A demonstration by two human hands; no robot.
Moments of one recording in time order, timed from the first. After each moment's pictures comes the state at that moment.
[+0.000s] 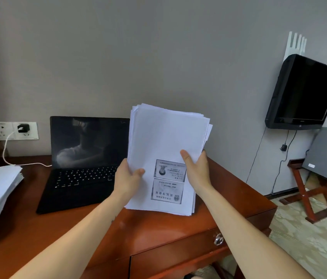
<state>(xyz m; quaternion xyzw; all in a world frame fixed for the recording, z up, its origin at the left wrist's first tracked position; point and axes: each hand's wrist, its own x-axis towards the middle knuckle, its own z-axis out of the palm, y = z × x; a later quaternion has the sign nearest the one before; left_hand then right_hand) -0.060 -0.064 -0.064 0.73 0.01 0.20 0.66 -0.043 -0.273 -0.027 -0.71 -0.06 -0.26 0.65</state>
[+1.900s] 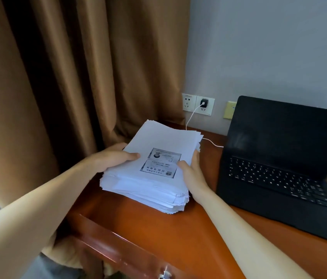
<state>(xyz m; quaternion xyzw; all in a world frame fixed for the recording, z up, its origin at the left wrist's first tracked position) -0.225 0.422 -0.087 0.79 0.33 0.09 0.51 -0.065 0.212 -0.138 -0.67 -0.30 0.20 0.64</state>
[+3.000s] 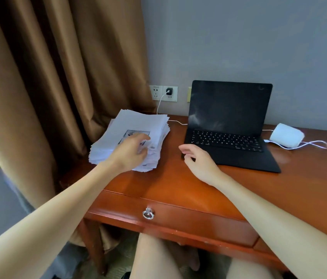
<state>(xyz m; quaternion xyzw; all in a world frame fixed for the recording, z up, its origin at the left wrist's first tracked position) -0.254 0.253 -0.076 0.95 0.15 0.19 0.18 -0.103 0.037 -0.120 -0.79 -0.43 0.04 0.43</state>
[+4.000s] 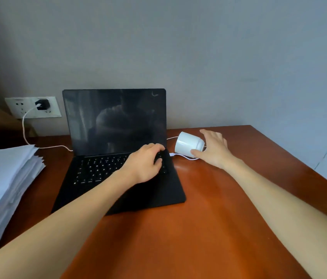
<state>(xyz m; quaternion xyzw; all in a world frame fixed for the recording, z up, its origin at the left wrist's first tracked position) 0.078 0.028 -0.086 0.97 -0.09 0.10 0.18 0.175 -0.220 -0.079 -0.97 -0.15 -0.10 0.19</state>
